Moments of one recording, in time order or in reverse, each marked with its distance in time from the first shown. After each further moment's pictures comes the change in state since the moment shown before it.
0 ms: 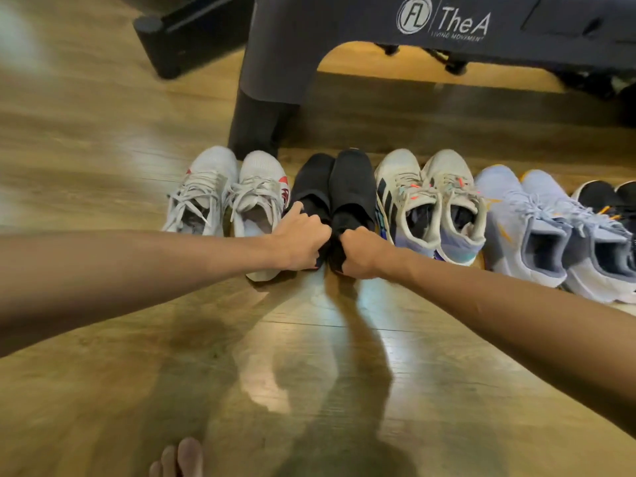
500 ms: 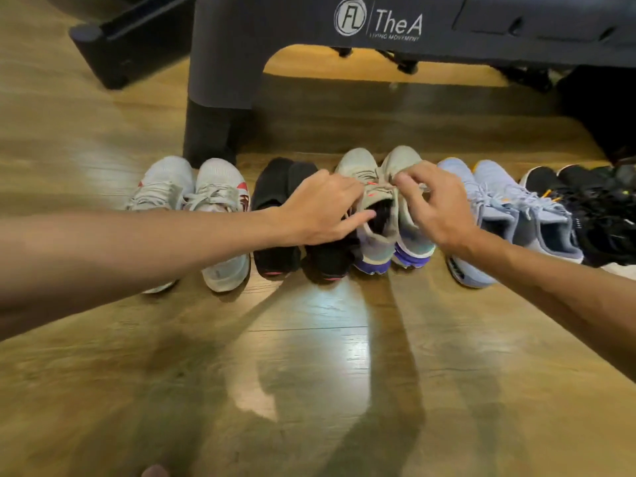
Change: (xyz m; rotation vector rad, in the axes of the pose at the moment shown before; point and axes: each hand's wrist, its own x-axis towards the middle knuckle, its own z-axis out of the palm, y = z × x) left_hand 0.050 0.035 -0.066 -0.351 0.597 0.224; right_hand -0.087 0.109 -0.051 0.415 0.929 -0.050
